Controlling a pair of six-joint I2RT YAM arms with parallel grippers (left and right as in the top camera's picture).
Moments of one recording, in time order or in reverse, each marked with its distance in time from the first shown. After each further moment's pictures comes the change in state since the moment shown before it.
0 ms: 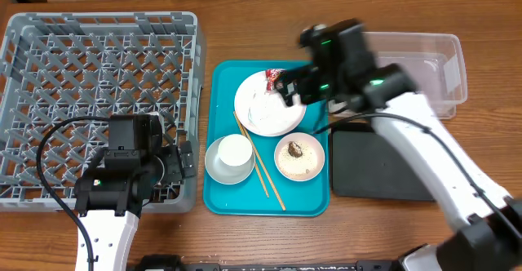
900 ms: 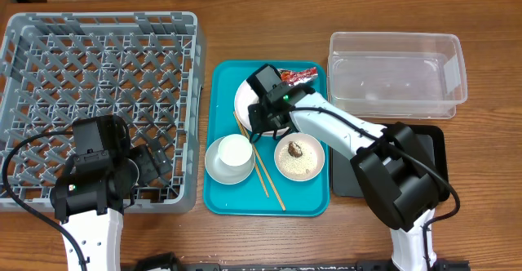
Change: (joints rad) left arm 0.211 0.000 0.022 -0.029 -0.021 -0.008; right arm 0.164 0.422 0.035 0.099 0.128 0.247
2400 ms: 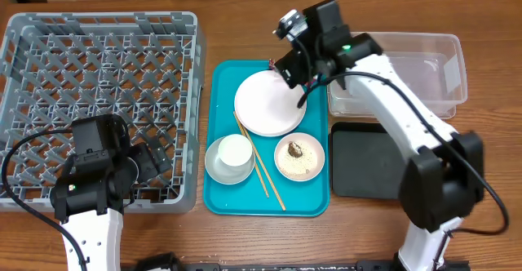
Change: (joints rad) left arm 0.000 0.000 0.000 0.023 0.000 0.000; right arm -0.245 -0.110 0.200 -0.078 -0.061 -0.724
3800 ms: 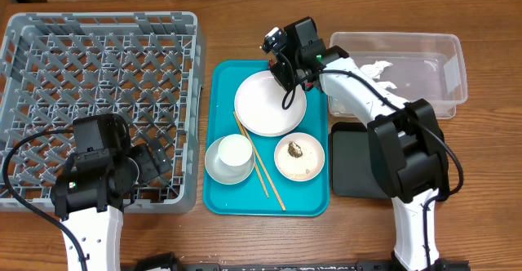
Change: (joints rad) left arm 0.000 0.012 0.000 -0.015 0.000 0.000; right arm 0.019 0.235 0.000 0.216 0.007 -0.030
